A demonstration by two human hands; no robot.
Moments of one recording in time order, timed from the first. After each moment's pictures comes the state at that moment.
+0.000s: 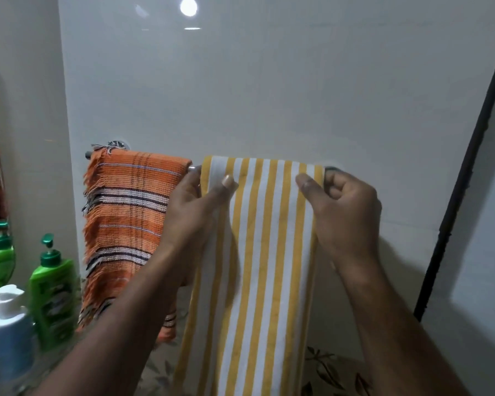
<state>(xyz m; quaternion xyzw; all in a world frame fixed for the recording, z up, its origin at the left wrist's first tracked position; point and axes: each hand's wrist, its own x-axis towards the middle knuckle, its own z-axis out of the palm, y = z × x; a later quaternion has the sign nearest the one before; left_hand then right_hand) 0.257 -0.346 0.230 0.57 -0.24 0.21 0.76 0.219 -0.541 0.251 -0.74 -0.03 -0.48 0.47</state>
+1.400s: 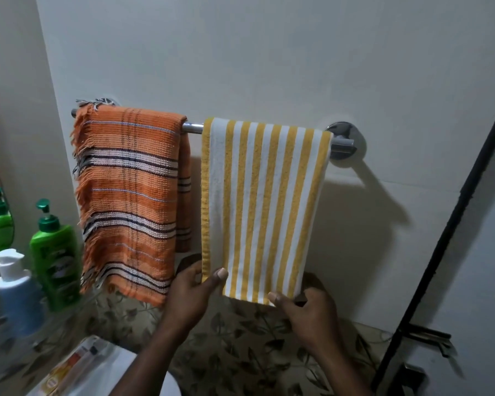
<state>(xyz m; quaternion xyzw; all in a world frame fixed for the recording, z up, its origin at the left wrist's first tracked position) 0.279 -0.339 0.029 0.72 -0.07 0.11 0.68 0.237 -0.563 0.028 -0.87 0.13 -0.21 0.43</state>
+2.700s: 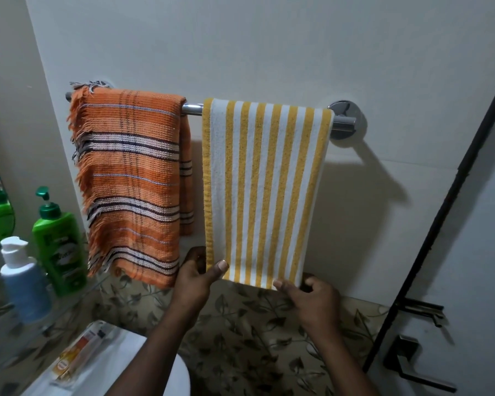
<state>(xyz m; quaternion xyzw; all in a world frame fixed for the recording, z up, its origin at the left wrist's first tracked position) 0.298 -0.335 -0.011 0.66 -0.08 0.08 0.74 0.236 -0.568 -0.012 -0.81 0.17 -0.22 0.51</state>
